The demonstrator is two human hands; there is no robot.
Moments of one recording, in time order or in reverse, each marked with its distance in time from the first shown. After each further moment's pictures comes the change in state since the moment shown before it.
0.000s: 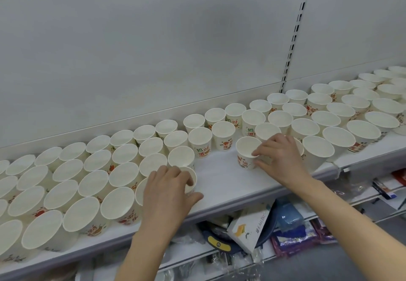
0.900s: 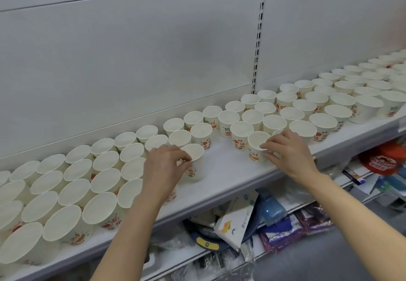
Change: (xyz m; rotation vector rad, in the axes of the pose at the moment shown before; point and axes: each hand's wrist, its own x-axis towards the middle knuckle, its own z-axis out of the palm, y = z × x) left_hand 0.052 0.017 0.003 -0.266 0.105 0.083; right_hand -0.042 0.048 -0.051 -0.121 0.026 0.007
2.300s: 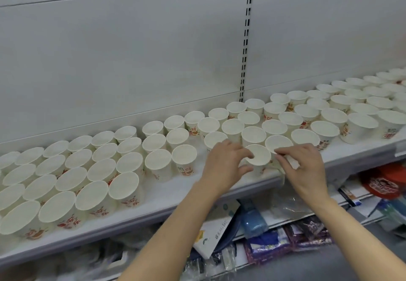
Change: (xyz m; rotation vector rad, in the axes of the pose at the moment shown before) left_hand 0.061 0.173 0.101 -0.144 -0.070 0.271; right_hand -0.029 0.077 -0.029 0.235 0.240 0.240
